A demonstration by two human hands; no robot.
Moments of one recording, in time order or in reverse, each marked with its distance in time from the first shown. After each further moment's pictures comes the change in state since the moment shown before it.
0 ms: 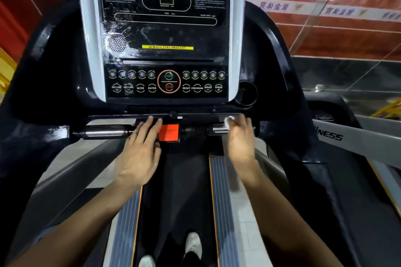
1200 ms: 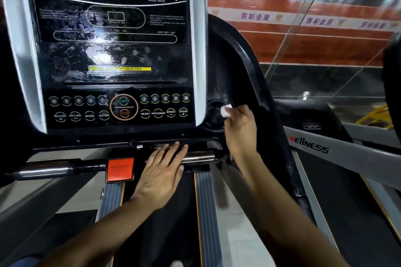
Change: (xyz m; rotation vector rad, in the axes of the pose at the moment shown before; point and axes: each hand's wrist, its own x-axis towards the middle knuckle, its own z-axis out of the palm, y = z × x) left_hand 0.076 0.102 0.098 0.181 -0.136 0.202; right_hand 0.105 0.084 -0.018 0.369 0.139 0.116
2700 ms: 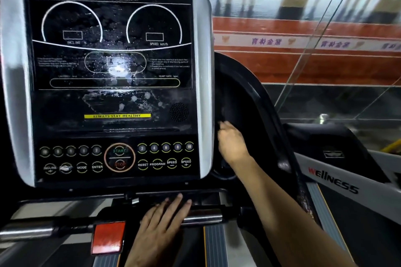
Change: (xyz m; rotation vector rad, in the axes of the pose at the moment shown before) left_hand 0.011 -0.005 0.022 0.100 0.004 -0.005; right_hand 0.120 0.000 0.072 -0.176 -0.212 -0.506
